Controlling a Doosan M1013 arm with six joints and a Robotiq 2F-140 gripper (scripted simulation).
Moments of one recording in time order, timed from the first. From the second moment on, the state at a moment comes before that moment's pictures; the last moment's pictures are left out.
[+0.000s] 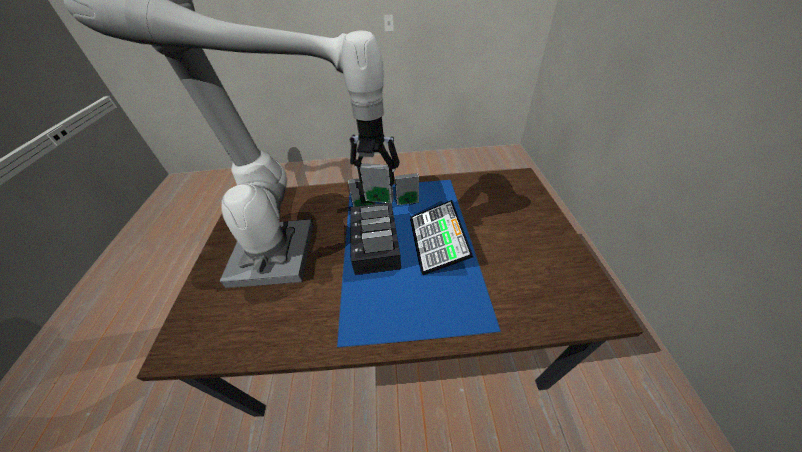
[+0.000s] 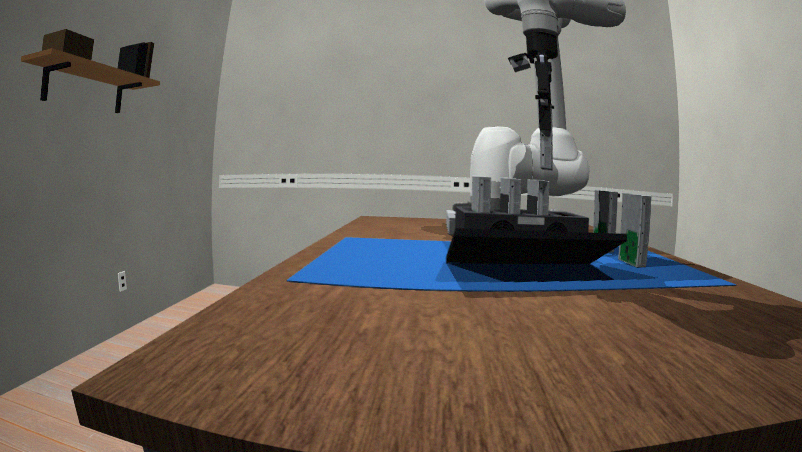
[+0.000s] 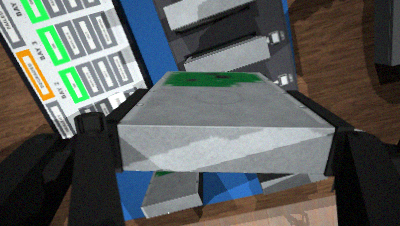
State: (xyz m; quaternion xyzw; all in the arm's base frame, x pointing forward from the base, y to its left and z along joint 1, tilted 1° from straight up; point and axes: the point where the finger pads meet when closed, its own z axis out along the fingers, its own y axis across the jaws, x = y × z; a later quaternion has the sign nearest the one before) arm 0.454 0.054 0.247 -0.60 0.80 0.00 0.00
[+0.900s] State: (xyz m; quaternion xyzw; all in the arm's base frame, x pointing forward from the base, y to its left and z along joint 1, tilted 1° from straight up) arm 0.430 0.101 0.246 -0.71 0.70 0.00 0.00
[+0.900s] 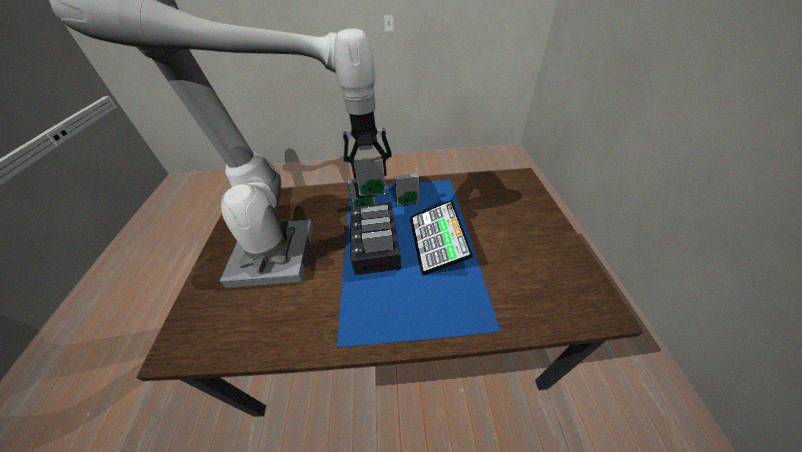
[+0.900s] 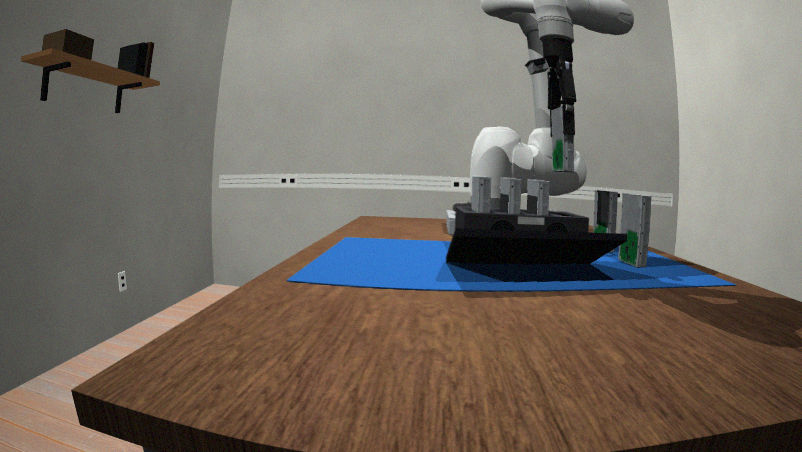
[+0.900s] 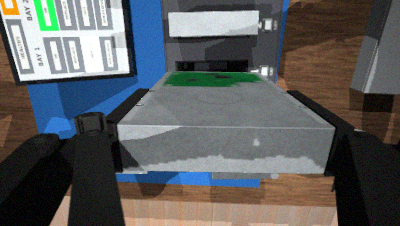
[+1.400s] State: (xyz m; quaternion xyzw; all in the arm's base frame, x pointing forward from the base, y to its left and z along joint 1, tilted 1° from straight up) arm 0.428 0.105 0.246 -0.72 0.69 0.00 0.00
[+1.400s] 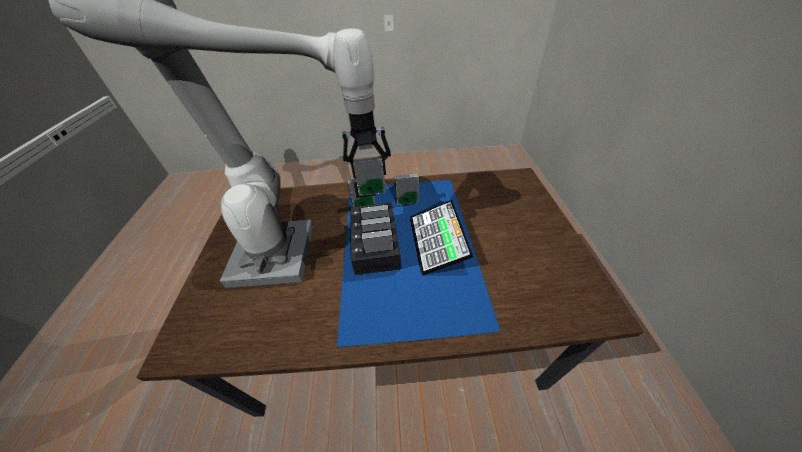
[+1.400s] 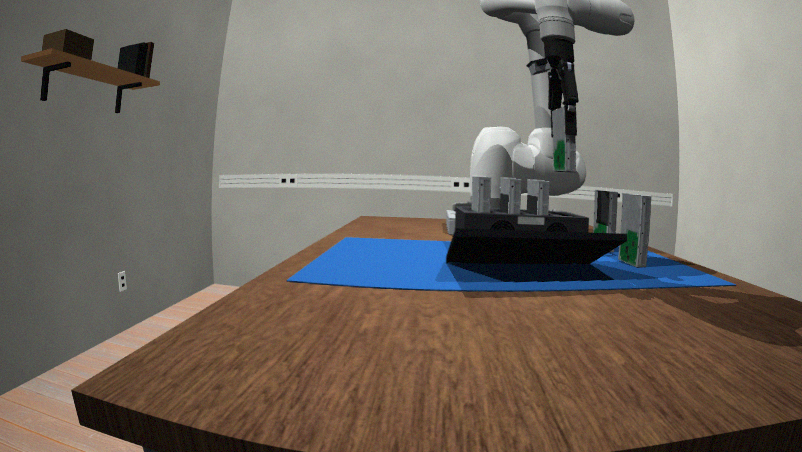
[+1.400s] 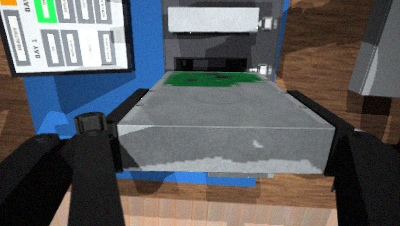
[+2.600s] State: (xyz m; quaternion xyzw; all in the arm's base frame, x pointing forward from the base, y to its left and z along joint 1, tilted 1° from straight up) arm 0.428 0.105 0.227 -0.72 0.69 0.00 0.00
